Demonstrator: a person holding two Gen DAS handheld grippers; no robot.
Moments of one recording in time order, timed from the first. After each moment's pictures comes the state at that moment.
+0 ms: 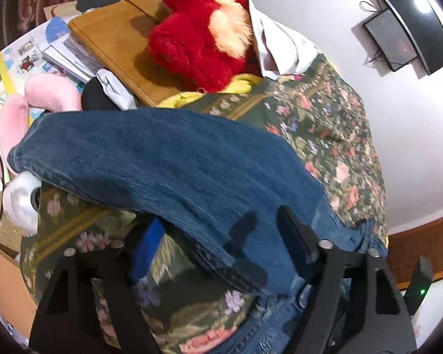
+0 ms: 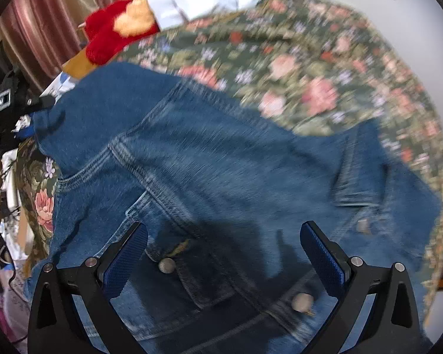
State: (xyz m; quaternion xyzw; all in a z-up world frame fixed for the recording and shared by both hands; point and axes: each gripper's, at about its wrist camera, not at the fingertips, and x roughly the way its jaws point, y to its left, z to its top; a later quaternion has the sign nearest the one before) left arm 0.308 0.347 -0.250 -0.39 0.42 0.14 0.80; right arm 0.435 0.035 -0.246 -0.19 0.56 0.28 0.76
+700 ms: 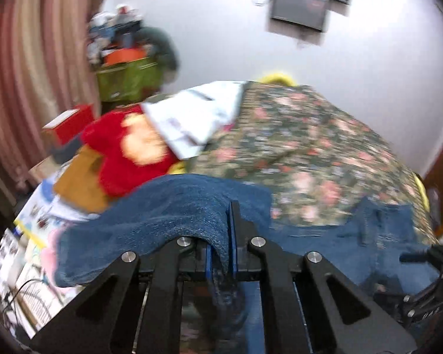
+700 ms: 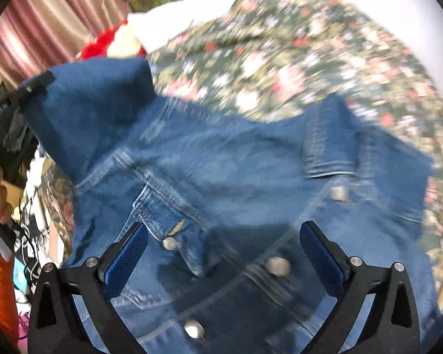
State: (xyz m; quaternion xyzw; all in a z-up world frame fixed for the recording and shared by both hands) left arm 0.347 0.214 -0.126 -0.09 0.34 0.11 0.93; right arm 0.426 -0.047 -0.178 -0.10 0.54 0.26 0.79
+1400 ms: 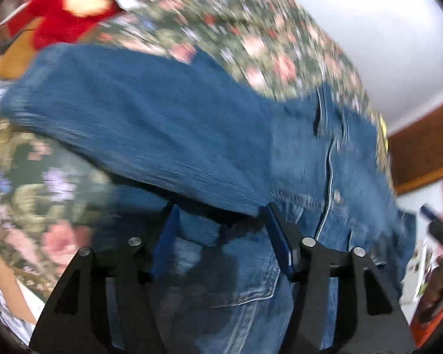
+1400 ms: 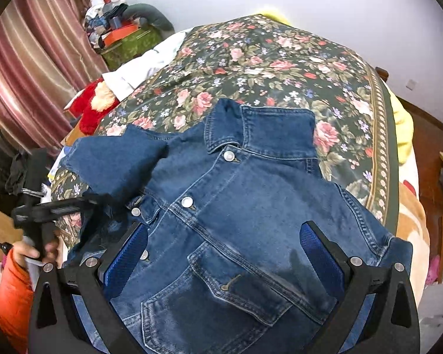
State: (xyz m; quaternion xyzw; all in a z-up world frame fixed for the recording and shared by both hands) left arm 0.318 0.169 -0.221 -0.25 0.52 0.02 0.82; right arm 0.377 -0.187 -0.131 -0.01 0.50 0.21 0.84
